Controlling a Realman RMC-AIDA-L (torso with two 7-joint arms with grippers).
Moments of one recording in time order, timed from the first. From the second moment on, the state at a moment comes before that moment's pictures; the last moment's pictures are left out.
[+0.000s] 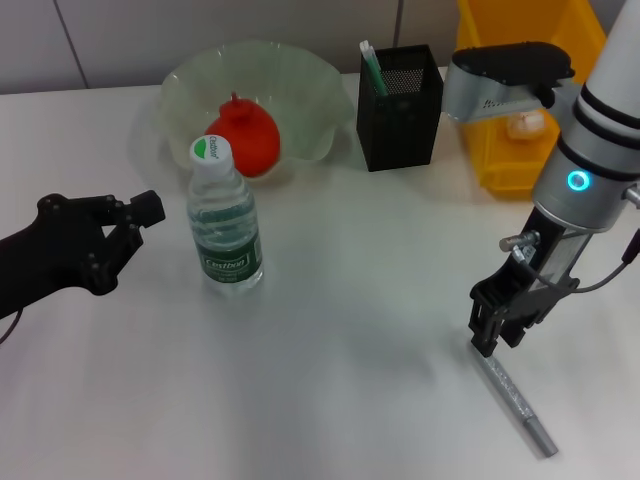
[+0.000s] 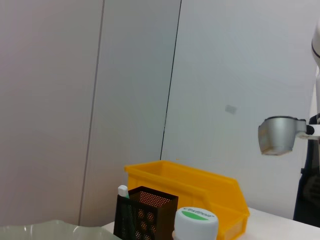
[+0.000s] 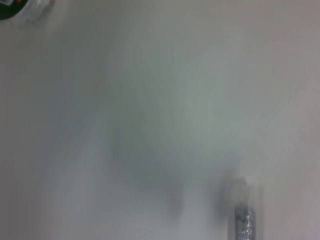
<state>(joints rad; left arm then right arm) -0.32 -2.06 0.92 0.66 1.52 1.53 -1.17 0.92 2.09 -1.16 -0.93 -2.79 -1.84 2.96</state>
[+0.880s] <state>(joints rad) -0.32 -2.07 0.91 0.65 1.50 1.54 -1.15 0.96 2.09 -1.23 -0.83 -2.82 -1.74 2.96</state>
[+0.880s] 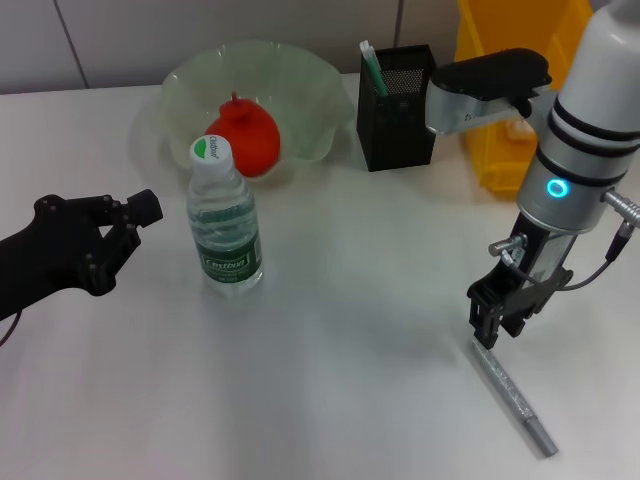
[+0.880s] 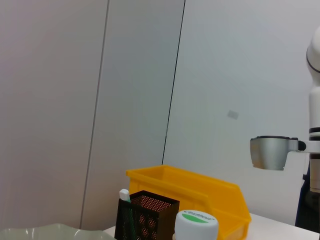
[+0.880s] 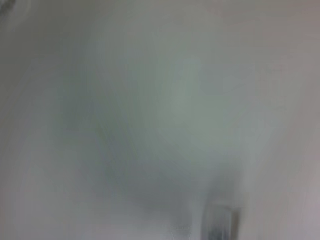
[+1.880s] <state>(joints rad) -0.32 -2.06 0.91 0.64 1.50 1.54 -1.14 0.97 2.09 -1.25 -0.76 -2.77 -1.65 2.93</state>
